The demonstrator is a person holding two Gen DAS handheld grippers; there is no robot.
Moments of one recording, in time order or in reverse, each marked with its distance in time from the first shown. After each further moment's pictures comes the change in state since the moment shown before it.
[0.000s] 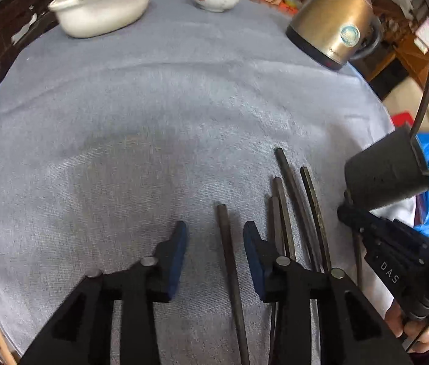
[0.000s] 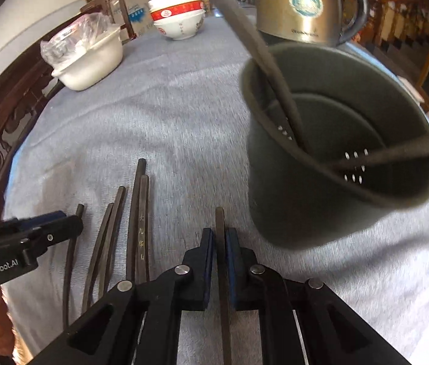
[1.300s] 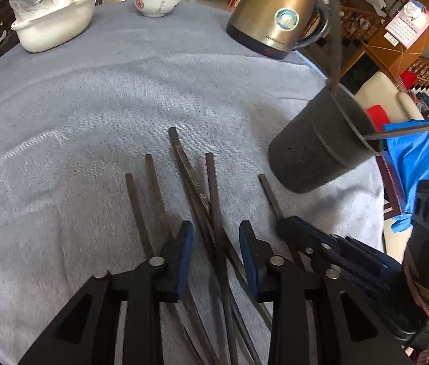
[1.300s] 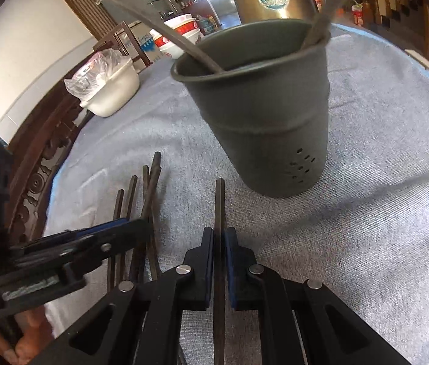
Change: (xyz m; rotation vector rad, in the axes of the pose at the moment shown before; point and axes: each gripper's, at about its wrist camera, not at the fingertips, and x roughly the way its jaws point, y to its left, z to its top) left arm -0.005 -0.071 -0.029 0.047 -0.063 -0.119; right arm -0.024 -0.048 -0.052 0.158 -0.093 0.247
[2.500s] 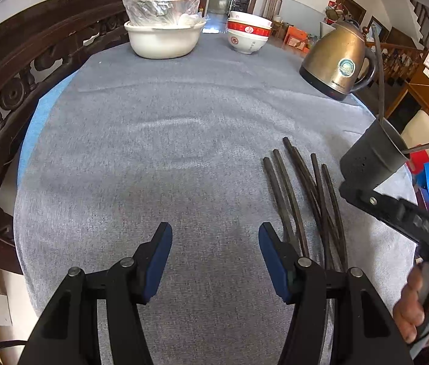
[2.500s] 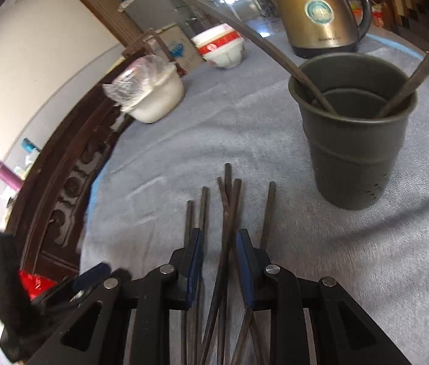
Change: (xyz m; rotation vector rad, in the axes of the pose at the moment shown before) left arm -0.078 0.070 -0.072 -0.140 -0.192 0.232; right arm -0.002 0.059 0.010 -0.013 -0.029 0.106
